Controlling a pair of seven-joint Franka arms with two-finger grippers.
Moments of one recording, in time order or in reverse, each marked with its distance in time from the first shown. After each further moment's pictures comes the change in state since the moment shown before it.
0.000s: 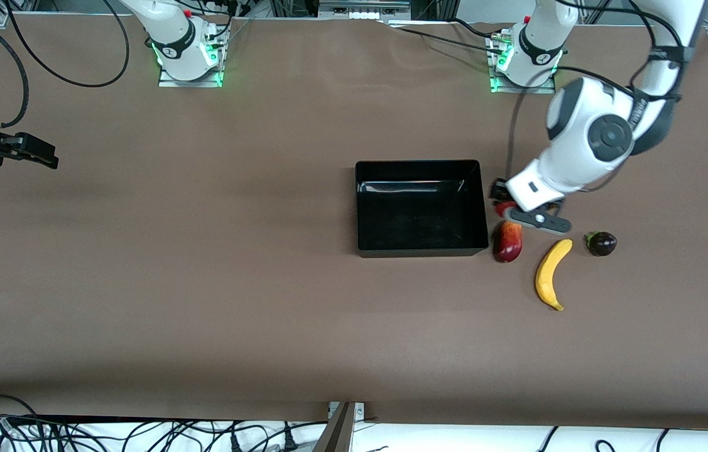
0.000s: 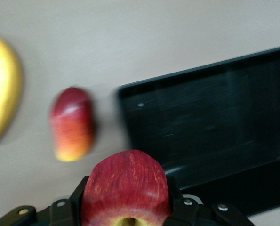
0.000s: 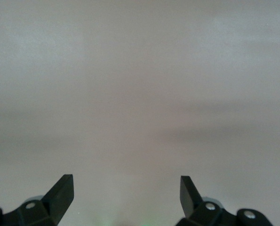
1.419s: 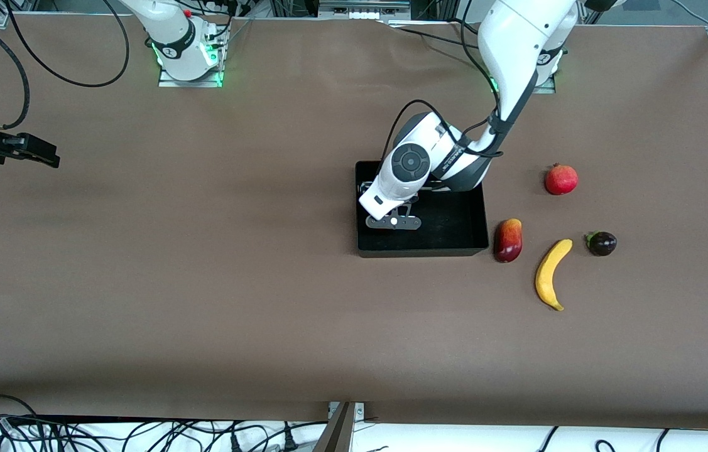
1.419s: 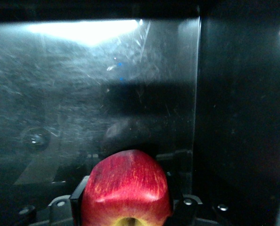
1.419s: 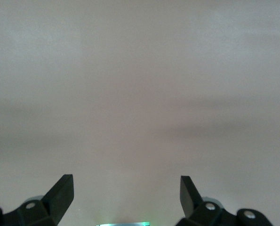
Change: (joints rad) left arm -0.490 0.497 0.109 0.311 0.046 0.105 -0.534; right arm 0.000 0.002 -0.004 -0.008 0.000 -0.009 0.005
